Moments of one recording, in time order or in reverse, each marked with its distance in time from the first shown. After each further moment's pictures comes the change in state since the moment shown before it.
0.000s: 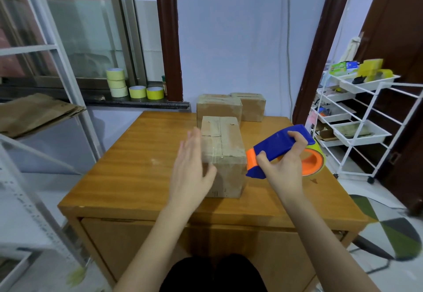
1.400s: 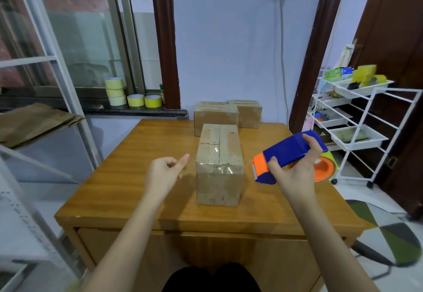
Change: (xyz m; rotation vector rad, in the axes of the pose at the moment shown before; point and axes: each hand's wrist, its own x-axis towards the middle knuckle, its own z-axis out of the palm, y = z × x) left_hand 0.035 -0.059 -0.007 -0.331 0.023 -0.381; right_hand 0.006 0.003 -0.027 0.068 0.049 -0.036
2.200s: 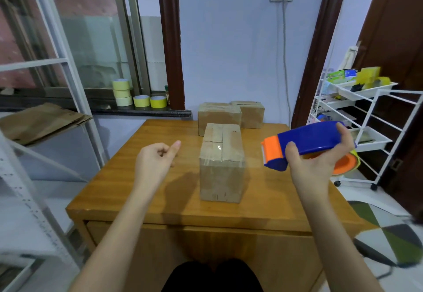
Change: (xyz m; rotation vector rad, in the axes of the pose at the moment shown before) left_hand -0.019 0.028 -0.039 0.013 0.154 0.124; right_hand -0.003 -0.033 -0.016 0.247 0.217 -0.109
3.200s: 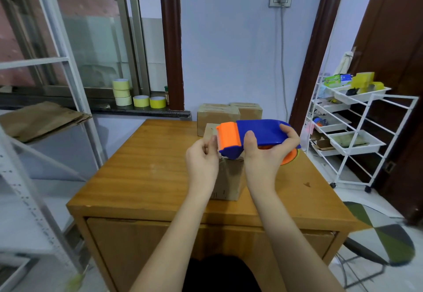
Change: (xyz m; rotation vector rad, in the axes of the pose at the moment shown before) left_hand -0.040 0.060 0.066 -0.352 0.037 -0.019; right_hand -0.035 -0.042 0.071 0.335 0.021 0.197
